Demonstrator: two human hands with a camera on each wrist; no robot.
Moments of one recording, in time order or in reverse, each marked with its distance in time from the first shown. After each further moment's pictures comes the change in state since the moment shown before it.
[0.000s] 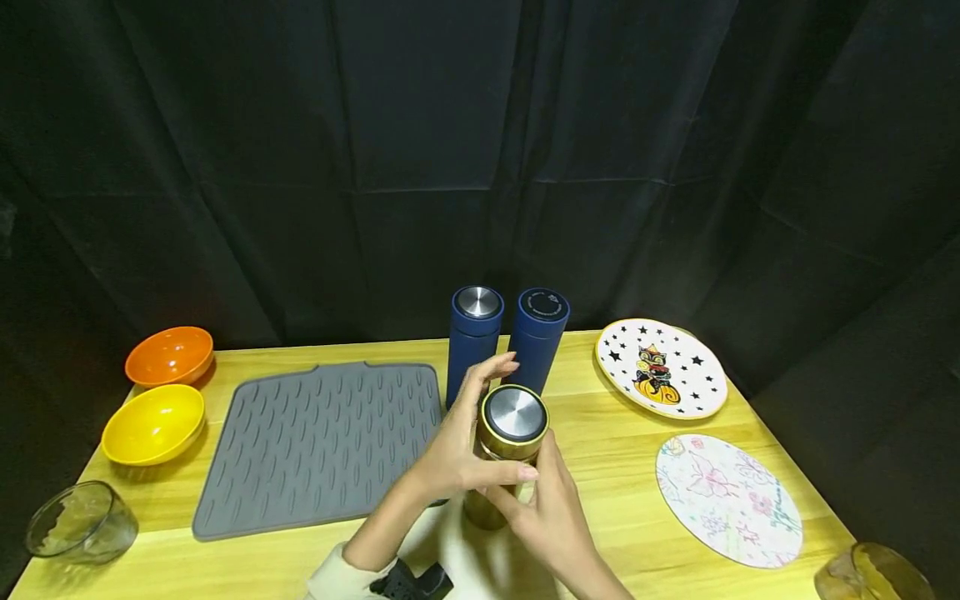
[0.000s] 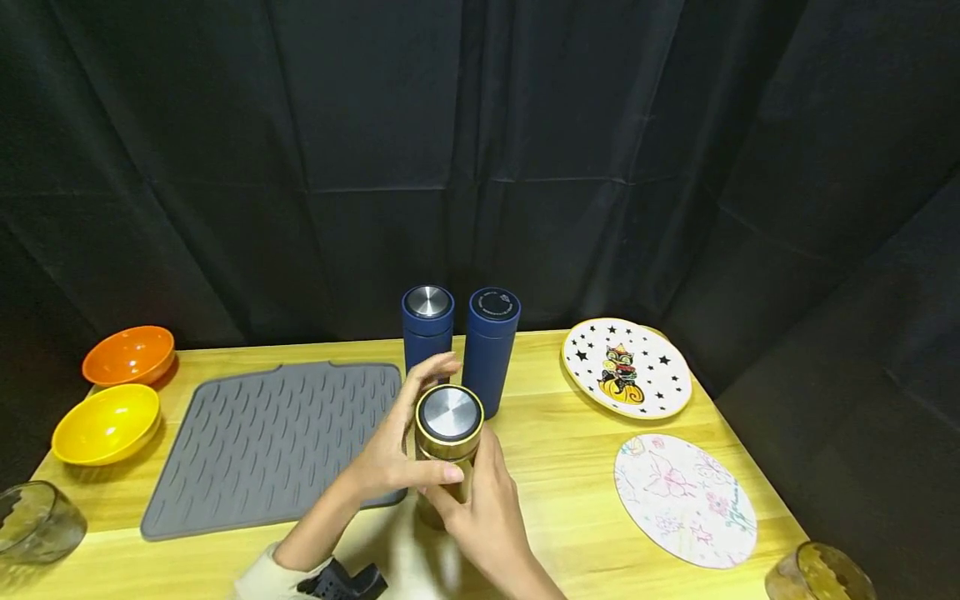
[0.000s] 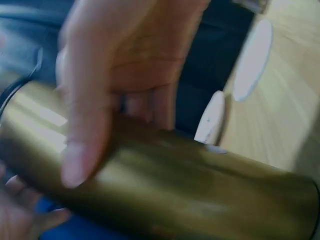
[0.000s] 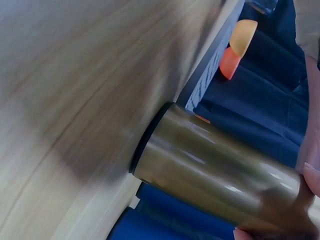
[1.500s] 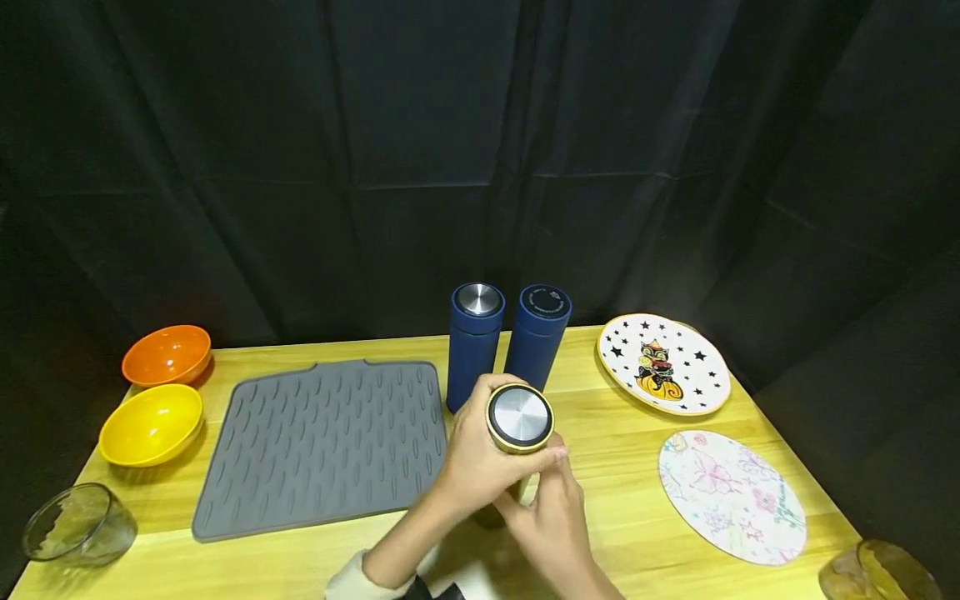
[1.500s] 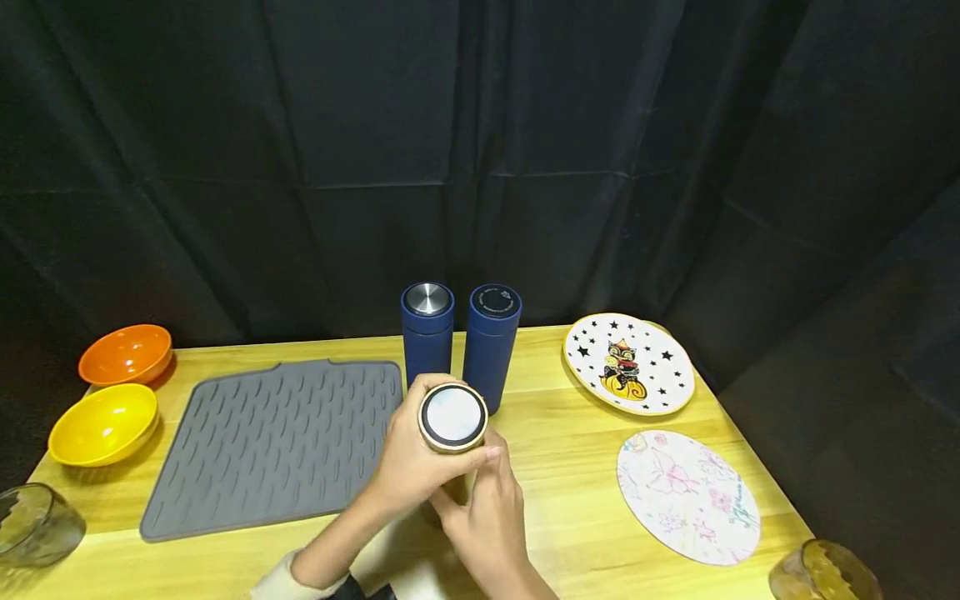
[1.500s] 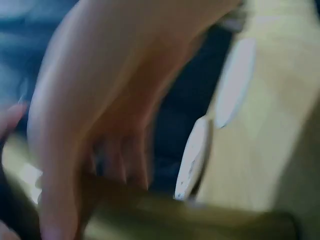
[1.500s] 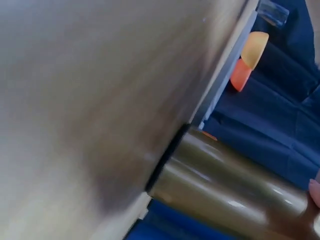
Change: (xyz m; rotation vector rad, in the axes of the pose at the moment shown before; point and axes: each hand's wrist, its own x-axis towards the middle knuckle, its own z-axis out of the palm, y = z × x) left_hand 0.001 0.009 0.025 0.145 0.179 -0.116; right_hand -0.008 0.004 0.009 -0.172 0.175 -0.084
